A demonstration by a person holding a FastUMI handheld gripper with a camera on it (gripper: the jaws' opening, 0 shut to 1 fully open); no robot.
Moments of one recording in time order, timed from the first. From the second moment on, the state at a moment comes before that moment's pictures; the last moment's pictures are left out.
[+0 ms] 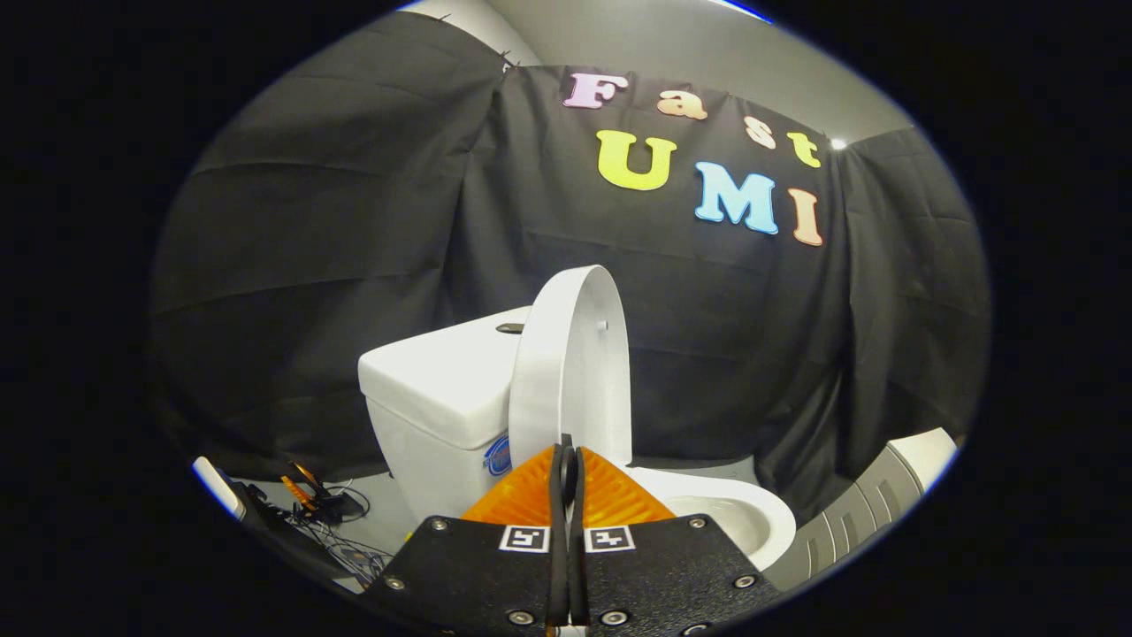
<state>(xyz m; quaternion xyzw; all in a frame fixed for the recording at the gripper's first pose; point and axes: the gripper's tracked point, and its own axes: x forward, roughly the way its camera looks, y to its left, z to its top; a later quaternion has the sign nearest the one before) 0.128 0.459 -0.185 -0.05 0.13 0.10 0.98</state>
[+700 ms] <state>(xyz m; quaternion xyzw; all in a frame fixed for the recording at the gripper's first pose) 0.083 0.492 -0.164 0.00 0.13 0.23 0.96</state>
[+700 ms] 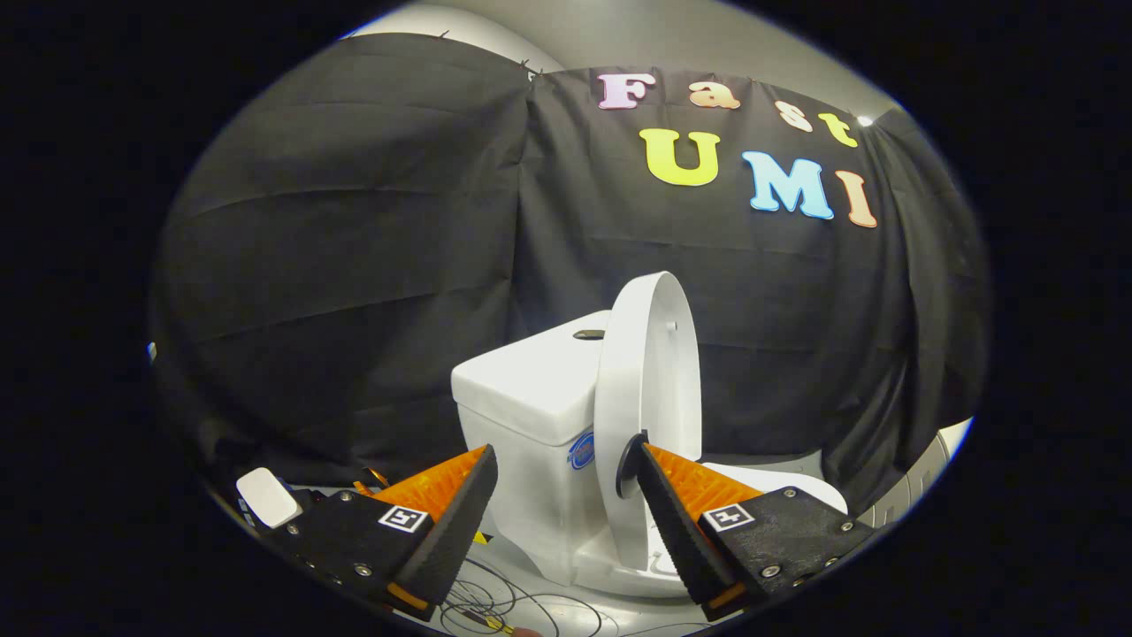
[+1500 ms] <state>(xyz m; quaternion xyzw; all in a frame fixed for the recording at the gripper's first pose) 0.033 0.294 -0.038 0.03 -0.01 0.25 0.97</state>
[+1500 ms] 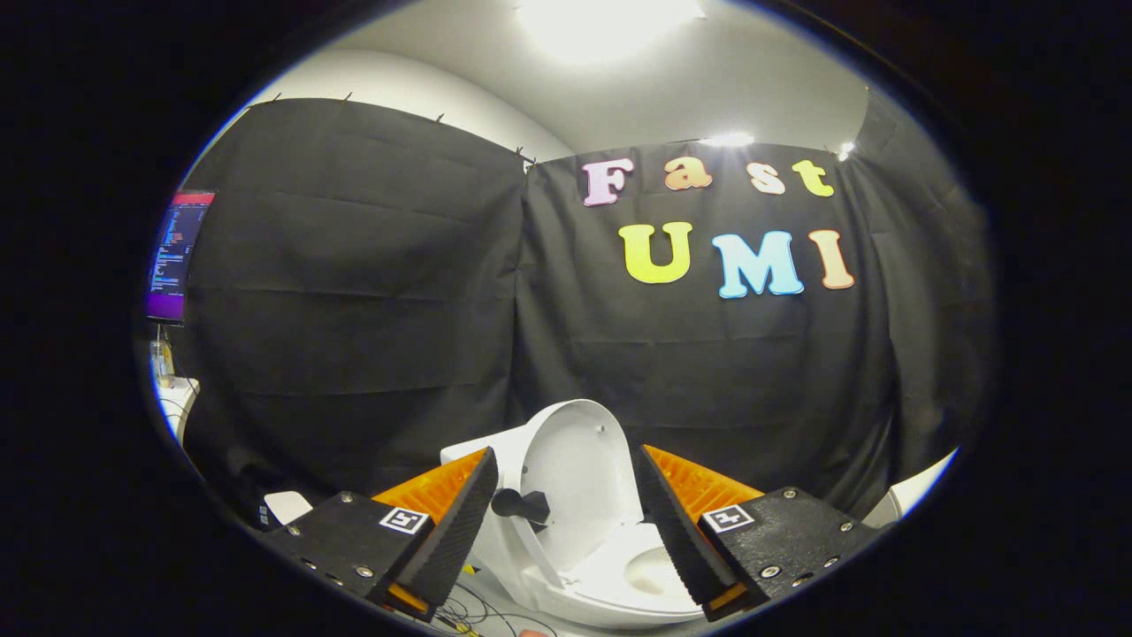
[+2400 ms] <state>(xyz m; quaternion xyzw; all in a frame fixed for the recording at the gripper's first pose) 0.024 0.033 0.004 -0.02 -0.02 0.04 1.00</state>
